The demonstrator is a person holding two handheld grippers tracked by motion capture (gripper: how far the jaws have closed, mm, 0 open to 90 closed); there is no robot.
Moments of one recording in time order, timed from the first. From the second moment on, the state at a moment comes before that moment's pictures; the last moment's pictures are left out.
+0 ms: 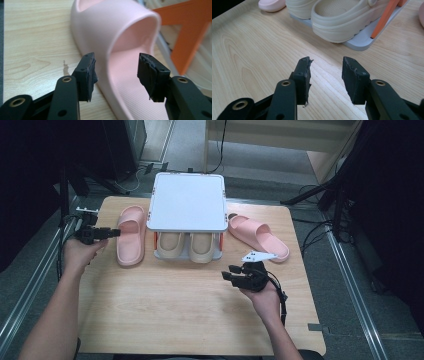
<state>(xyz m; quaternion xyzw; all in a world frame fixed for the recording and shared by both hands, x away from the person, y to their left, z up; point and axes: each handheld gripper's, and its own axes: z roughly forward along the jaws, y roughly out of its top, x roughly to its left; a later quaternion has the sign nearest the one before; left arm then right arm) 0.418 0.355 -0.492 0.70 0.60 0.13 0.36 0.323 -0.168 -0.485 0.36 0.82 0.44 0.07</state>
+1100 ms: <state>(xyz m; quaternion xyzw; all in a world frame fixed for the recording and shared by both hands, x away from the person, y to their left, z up) 0.438 0.350 -0.512 0.70 0.62 0.17 0.31 0.313 -0.171 -0.490 0.37 0.82 0.43 0.07</state>
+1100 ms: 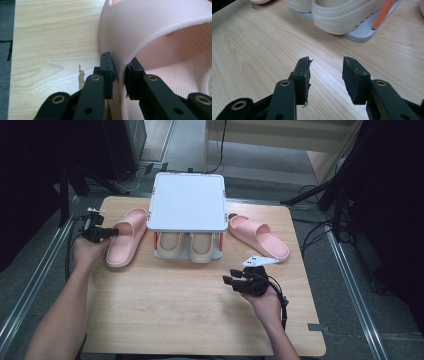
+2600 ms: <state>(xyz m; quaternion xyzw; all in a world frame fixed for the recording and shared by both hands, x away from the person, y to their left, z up) 0.450 0.334 -0.373 0.67 0.65 0.16 0.31 0.322 -0.156 -0.487 0.34 0.83 0.44 0.06</state>
